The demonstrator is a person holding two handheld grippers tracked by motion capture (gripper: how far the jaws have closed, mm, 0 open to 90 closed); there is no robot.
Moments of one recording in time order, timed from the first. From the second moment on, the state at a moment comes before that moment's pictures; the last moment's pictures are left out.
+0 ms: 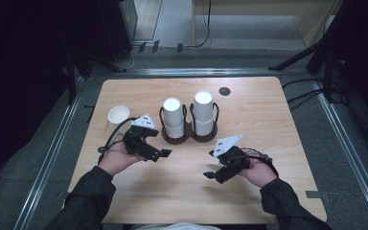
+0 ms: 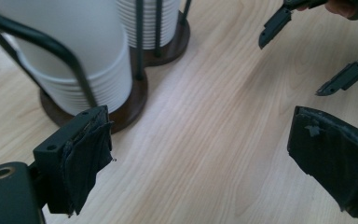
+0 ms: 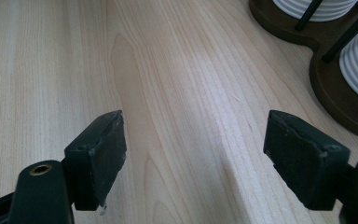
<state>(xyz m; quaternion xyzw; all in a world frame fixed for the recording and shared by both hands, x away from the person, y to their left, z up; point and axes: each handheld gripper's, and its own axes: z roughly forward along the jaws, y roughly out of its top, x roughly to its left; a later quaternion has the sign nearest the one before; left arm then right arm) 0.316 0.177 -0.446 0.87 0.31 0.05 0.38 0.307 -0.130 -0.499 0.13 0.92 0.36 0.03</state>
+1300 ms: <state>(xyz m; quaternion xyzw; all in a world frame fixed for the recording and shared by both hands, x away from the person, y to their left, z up) 0.308 0.116 -0.481 0.89 0.27 0.03 0.37 0.303 -0.132 -0.491 0.12 0.92 0.38 0.03</state>
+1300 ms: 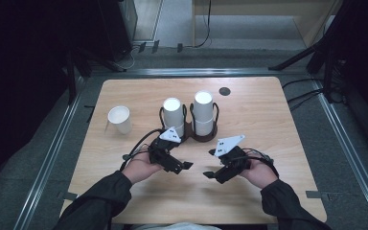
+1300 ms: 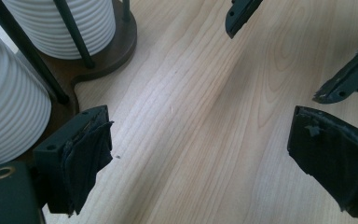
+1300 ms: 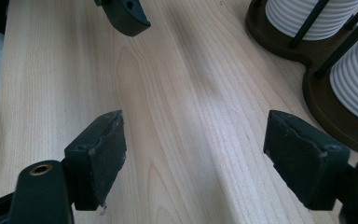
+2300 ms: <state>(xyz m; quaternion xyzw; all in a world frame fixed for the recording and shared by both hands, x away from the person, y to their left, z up) 0.308 0.116 -0.488 0.90 0.26 0.03 0.36 0.301 -0.130 -0.493 0.11 0.92 0.37 0.03</state>
